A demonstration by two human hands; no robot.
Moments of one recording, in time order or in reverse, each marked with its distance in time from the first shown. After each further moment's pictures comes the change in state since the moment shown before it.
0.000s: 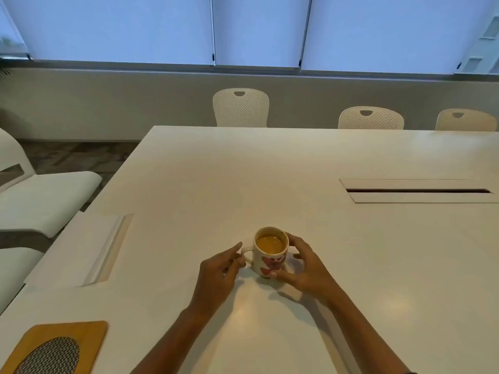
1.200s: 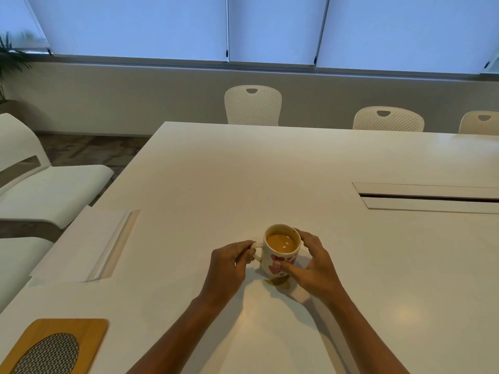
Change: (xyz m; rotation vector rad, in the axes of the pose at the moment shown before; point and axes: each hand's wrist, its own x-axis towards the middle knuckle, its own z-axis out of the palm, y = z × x) left_hand 0.028 0.005 0.012 0.098 0.058 0.114; right_hand 0.018 -0.004 -0.003 -0.028 0.186 -0.124
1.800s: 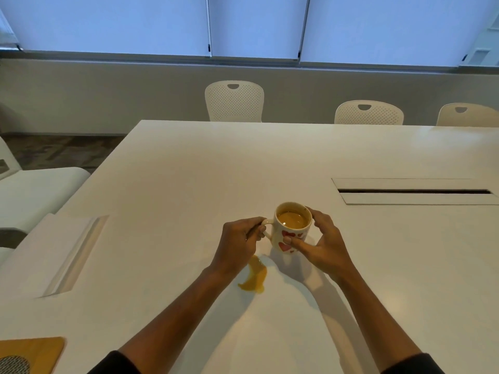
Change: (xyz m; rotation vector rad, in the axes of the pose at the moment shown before) left_hand 0.068 0.027 0.074 -0.139 -0.074 0.066; right_hand 0.036 0.026 -0.082 -0.047 0.071 0.011
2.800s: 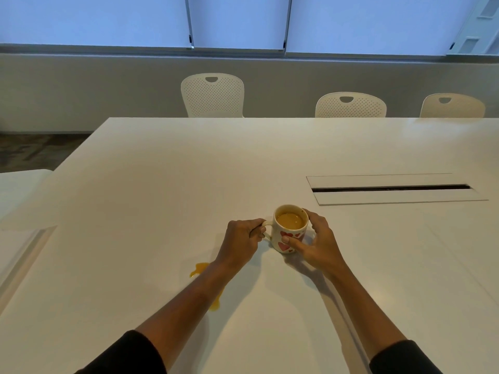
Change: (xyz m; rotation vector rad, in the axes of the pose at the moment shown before) left_hand 0.046 -0.006 0.109 0.082 -0.117 -0.102; right_hand 0.026 0.084 -0.057 -0.027 0.020 0.176
